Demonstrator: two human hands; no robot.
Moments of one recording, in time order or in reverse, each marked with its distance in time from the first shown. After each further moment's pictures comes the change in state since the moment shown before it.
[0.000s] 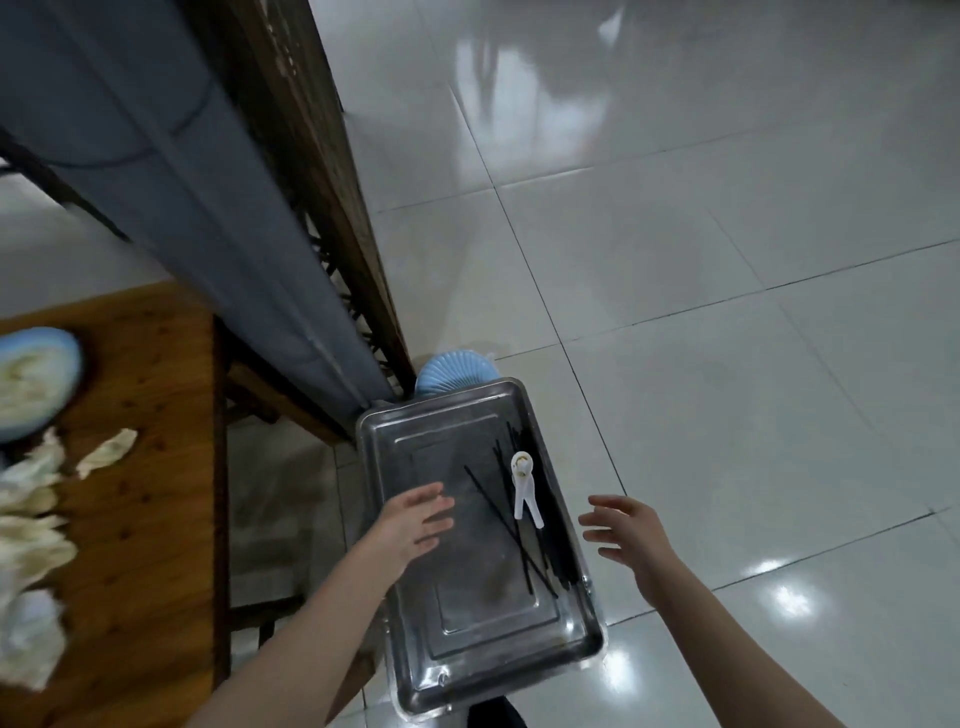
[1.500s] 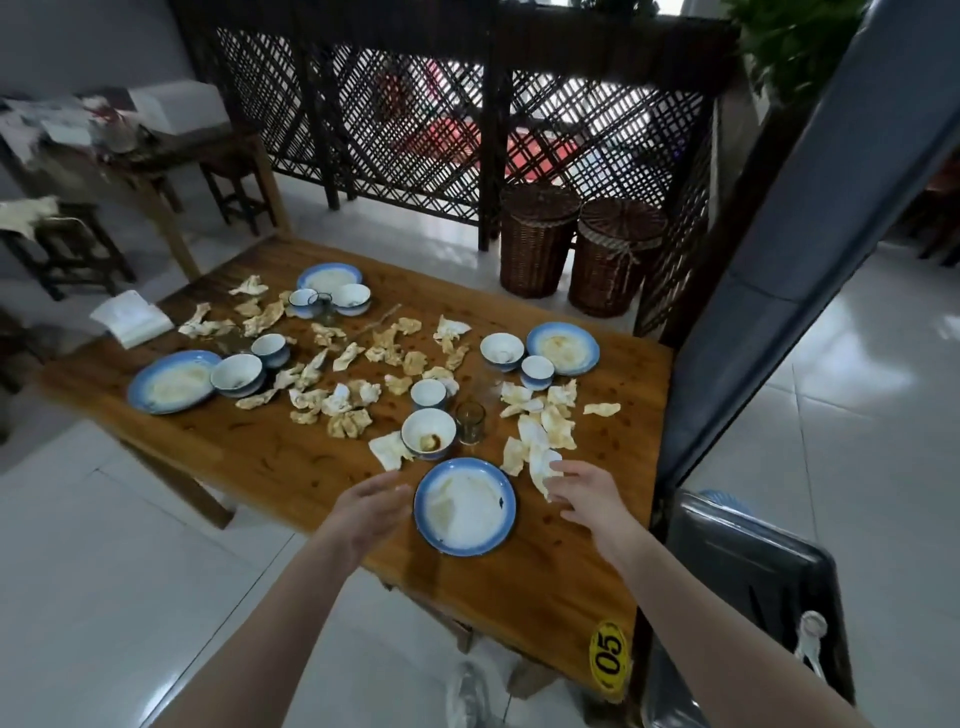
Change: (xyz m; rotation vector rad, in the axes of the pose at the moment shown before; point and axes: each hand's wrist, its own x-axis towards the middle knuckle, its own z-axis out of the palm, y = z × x) left_hand -0.327 -0.222 -0.472 -0.676 0.446 0.352; right_hand -0.336 0.043 0.455 -0.493 -0.484 -0.422
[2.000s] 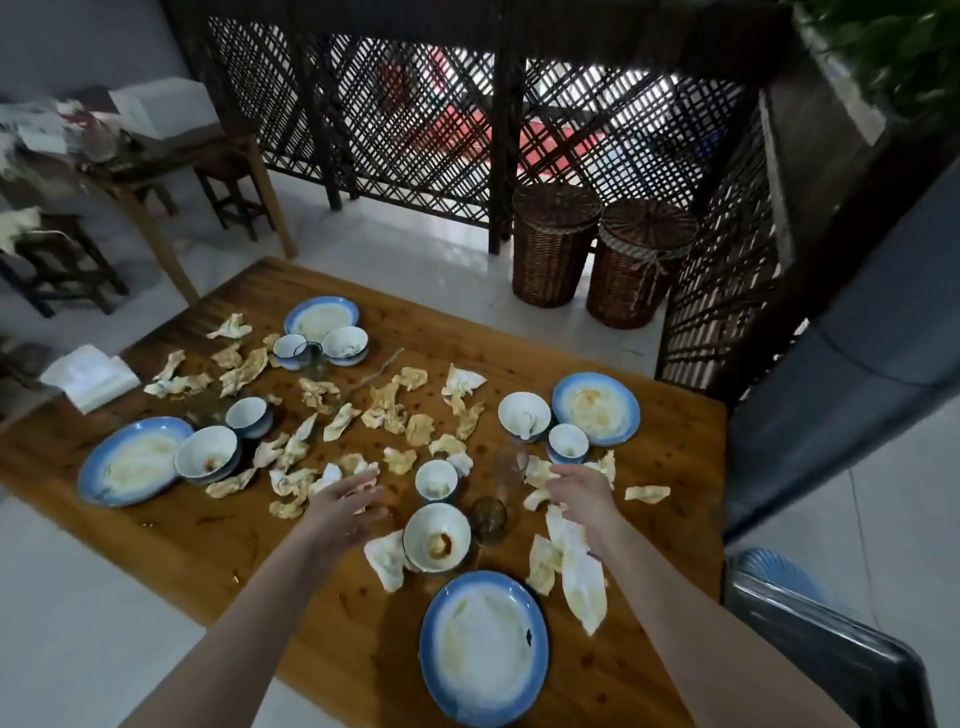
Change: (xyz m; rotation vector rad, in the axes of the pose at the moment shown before) left_hand 0.149 0.118 -0.017 0.014 0.044 -0.001; right_hand 0.177 -0.084 0.055 -0.005 -0.001 0.082
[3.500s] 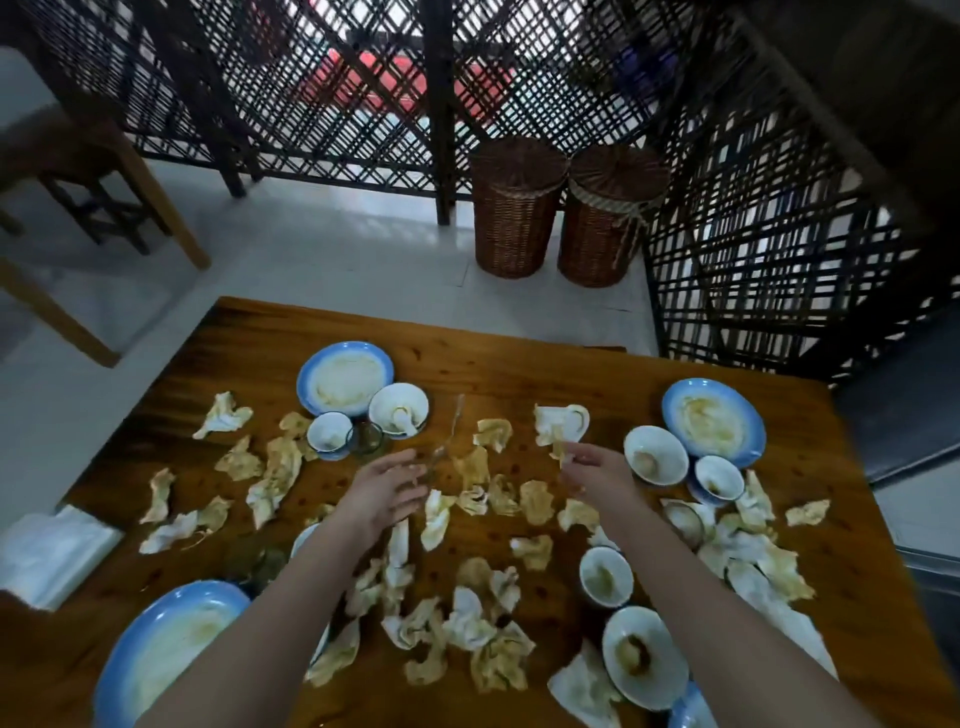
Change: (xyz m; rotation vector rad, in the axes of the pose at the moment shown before) left_hand 0.232 0.172 -0.101 0.148 -0.244 -0.135; right_hand 0.092 -0.108 0.217 0.184 0.212 0.019
